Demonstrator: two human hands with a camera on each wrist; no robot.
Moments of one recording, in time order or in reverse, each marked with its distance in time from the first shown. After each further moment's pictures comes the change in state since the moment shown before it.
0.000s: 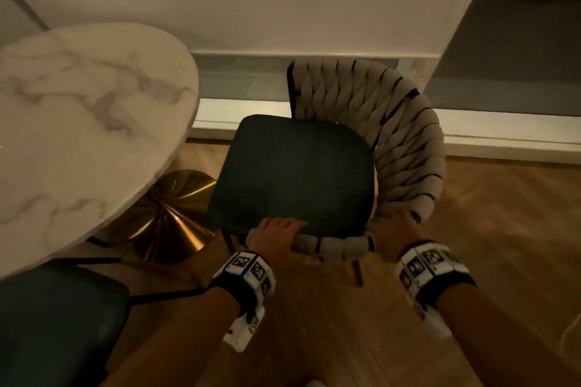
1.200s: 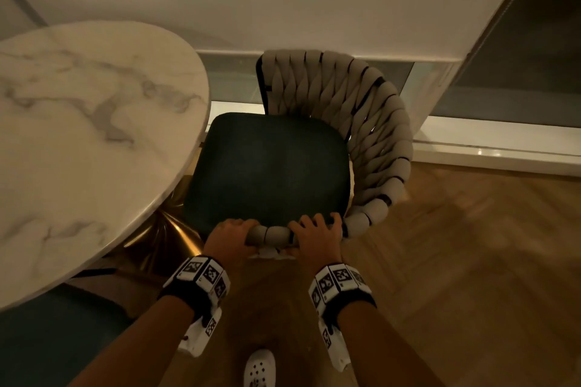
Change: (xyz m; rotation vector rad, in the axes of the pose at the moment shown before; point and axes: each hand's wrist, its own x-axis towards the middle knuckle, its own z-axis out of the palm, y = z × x) left_hand 0.021 -0.126 -0.030 -0.071 0.135 -0.165; right_hand 0.027 -0.140 -0.084 0.487 0.169 -0.282
